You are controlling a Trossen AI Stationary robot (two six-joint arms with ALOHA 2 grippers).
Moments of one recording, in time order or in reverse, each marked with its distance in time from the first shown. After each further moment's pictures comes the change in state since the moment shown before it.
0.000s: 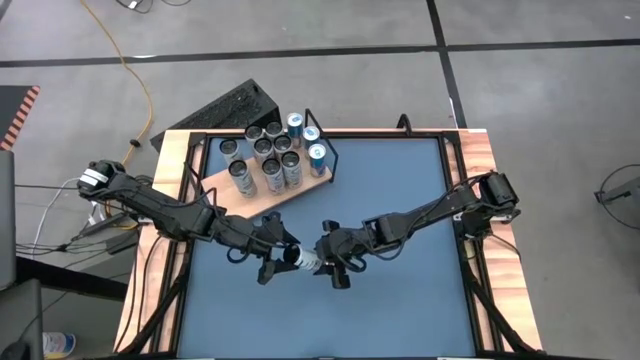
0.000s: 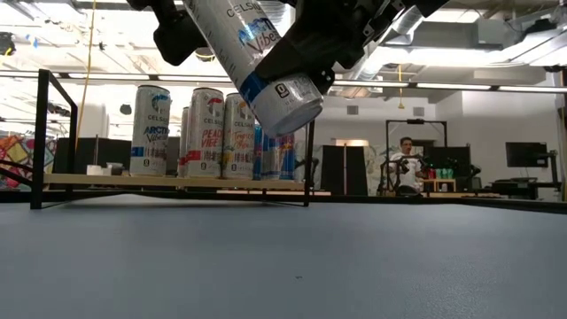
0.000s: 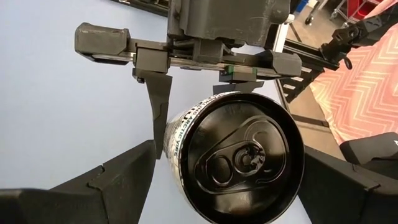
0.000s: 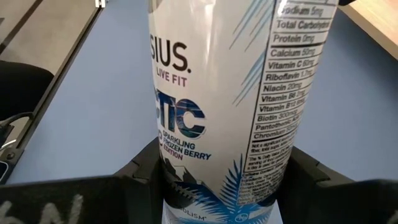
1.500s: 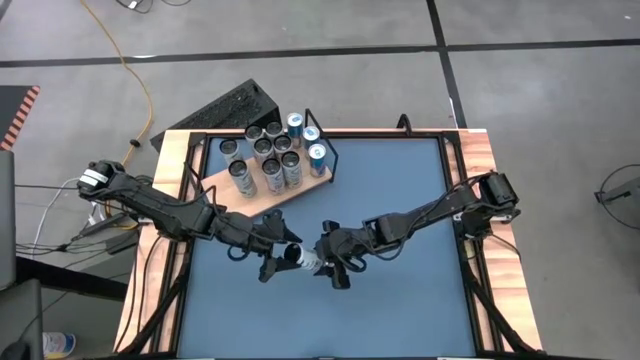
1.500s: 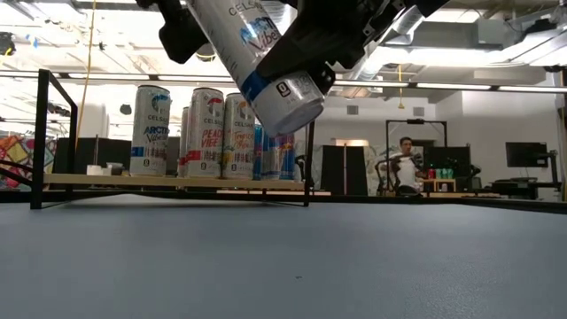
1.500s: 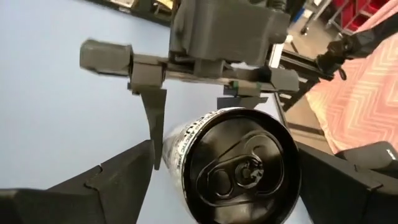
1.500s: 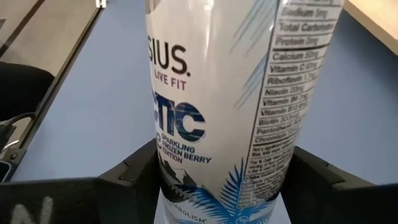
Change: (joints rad) left arm 0.017 0.000 0.000 0.035 0.015 -0.005; right arm -0.002 0.000 0.000 -0.001 -0.003 0.008
